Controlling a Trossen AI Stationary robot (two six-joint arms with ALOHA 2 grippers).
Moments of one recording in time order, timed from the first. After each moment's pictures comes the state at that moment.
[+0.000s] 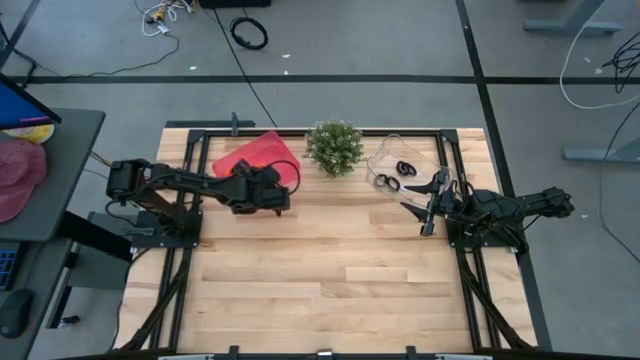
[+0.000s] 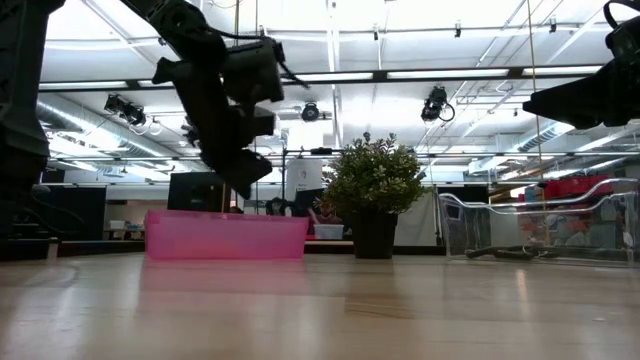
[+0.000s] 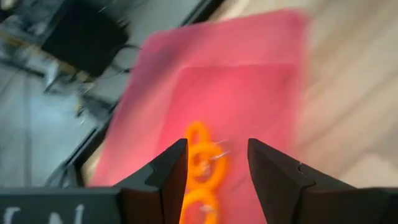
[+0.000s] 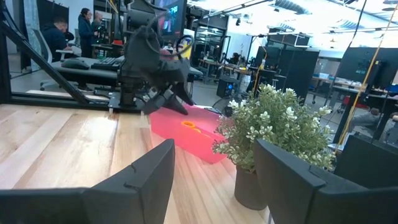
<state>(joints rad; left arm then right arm) 0.06 1.54 0.89 -0.66 -0.89 -0.55 0.19 0.01 0.02 0.07 0.45 -0.22</state>
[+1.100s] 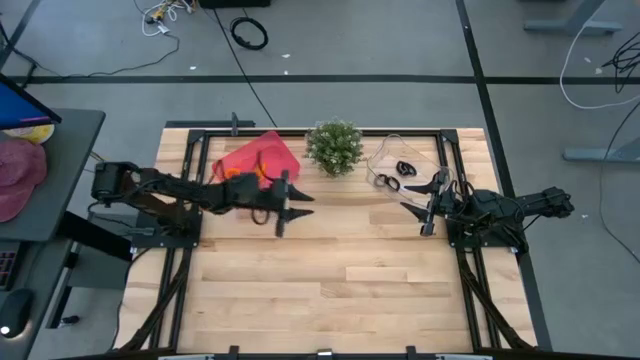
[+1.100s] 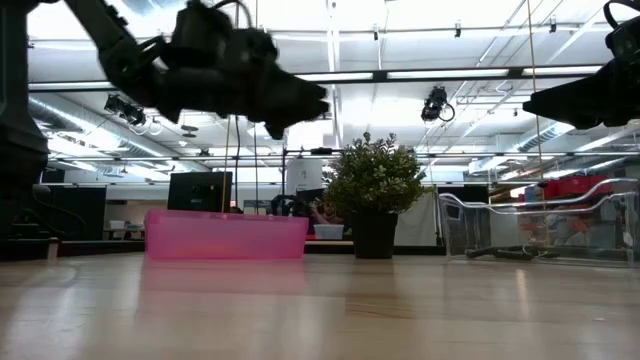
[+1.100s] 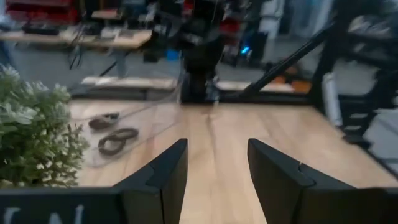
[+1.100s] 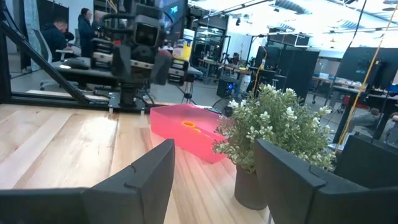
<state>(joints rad) 0.09 1.41 0.54 0.77 0.13 -0.04 0.19 0.01 0.02 0.07 0.45 -0.22</state>
